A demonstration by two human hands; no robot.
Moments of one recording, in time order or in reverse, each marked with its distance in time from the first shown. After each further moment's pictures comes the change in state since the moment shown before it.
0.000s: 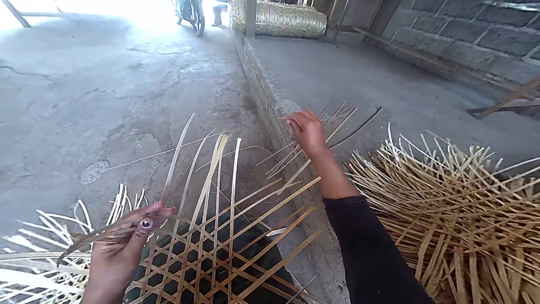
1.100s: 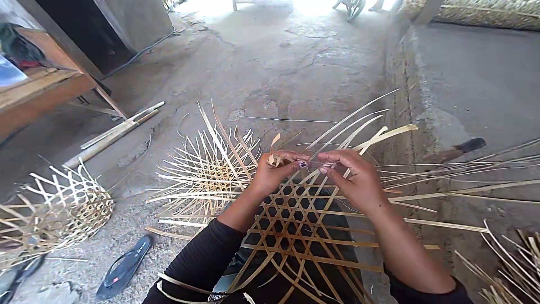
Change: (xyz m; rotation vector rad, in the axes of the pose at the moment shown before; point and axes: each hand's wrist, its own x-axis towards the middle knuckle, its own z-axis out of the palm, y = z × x) left_hand -0.018 0.038 0.013 -0.042 0.193 -0.083; right_hand -0.079 -0.248 0.010 0.850 -0.417 -0.205
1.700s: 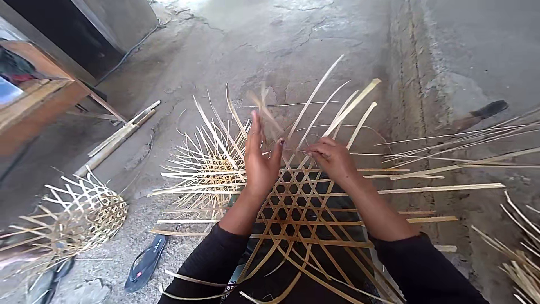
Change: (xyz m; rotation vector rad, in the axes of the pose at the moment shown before) left_hand -0.007 0.001 -0.001 0.611 0.300 0.117; right_hand 0.002 0.065 0.055 -0.114 -0.054 0.016
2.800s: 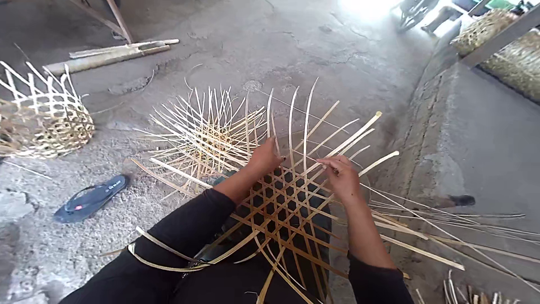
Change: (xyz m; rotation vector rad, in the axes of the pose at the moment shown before) left_hand -0.003 -0.073 0.007 0.120 -0.375 -0.815; right_hand 0.023 0.023 -0.010 -0.119 -0.231 0.162
